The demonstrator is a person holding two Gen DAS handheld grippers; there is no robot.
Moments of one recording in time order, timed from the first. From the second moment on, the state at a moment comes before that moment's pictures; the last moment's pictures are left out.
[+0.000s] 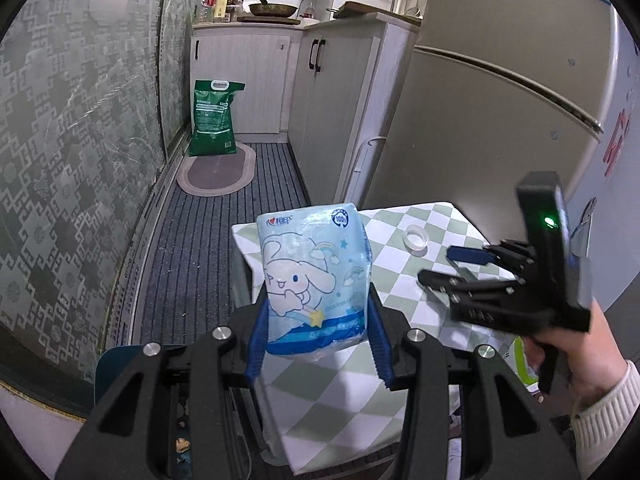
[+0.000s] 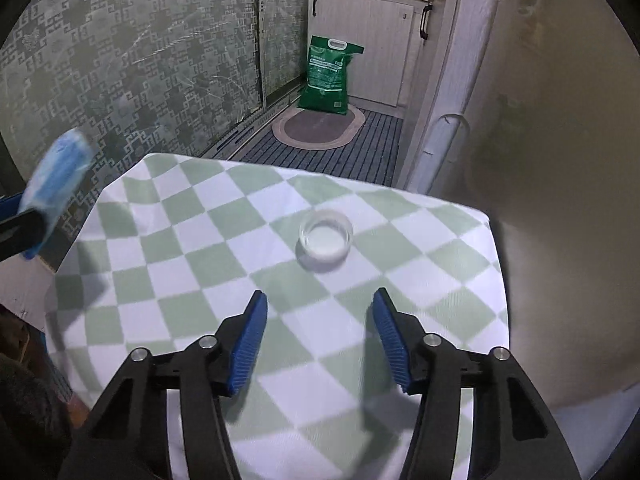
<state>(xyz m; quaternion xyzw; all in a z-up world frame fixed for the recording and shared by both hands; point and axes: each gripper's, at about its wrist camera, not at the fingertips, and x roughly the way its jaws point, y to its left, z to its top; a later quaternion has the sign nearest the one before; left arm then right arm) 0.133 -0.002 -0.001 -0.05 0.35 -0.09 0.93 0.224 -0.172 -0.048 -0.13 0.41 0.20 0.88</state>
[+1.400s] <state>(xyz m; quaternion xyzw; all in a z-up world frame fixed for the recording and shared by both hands) 0.078 0.151 -0.069 -0.05 0.42 0.00 0.91 0.168 0.007 0.010 -0.13 0.35 0.35 0.86</state>
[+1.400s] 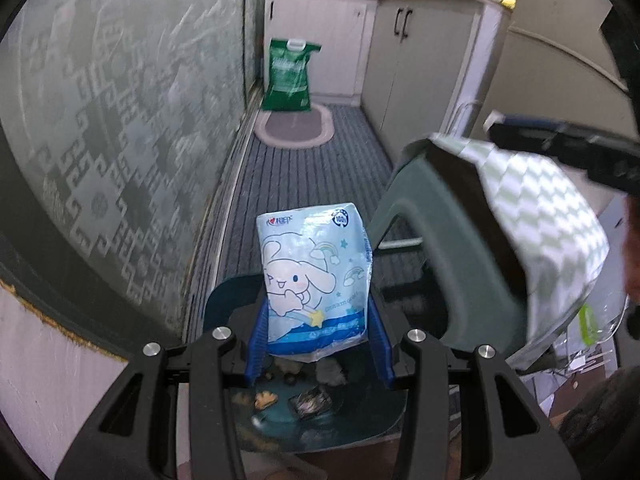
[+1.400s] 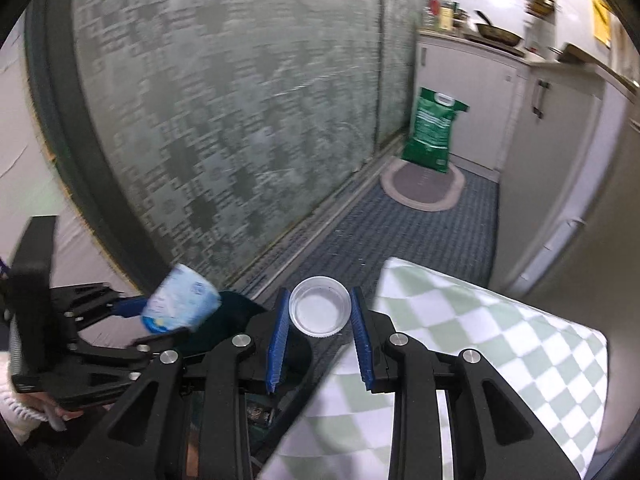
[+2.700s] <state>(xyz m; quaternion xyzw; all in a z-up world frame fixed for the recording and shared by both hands) 0.037 0.205 -0.049 -0.06 0.39 0.03 0.92 0.135 0.128 -0.089 -0.23 0.44 0.40 0.77</state>
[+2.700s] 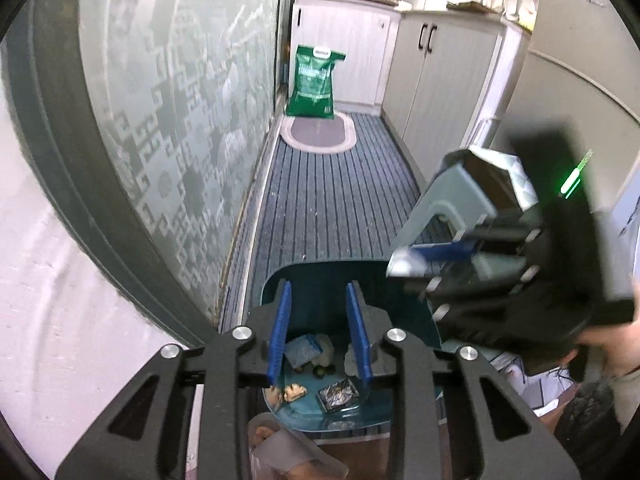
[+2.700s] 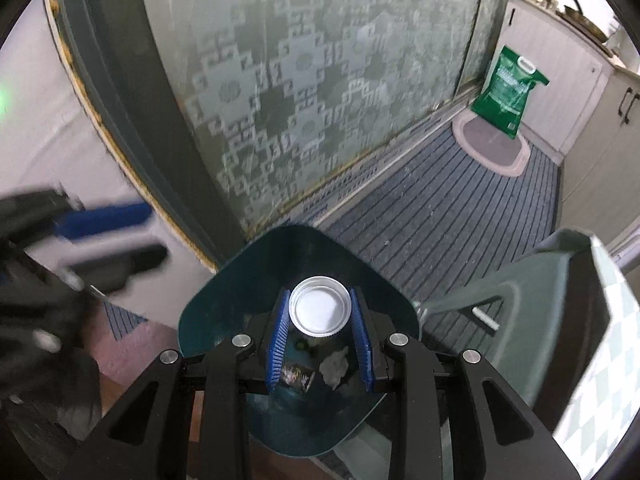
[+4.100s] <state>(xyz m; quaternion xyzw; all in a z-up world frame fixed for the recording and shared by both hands) 0.005 0.172 0.059 -0.05 0.28 0.03 0.96 0.094 0.076 -0.045 -0.21 0.42 0.40 0.79</state>
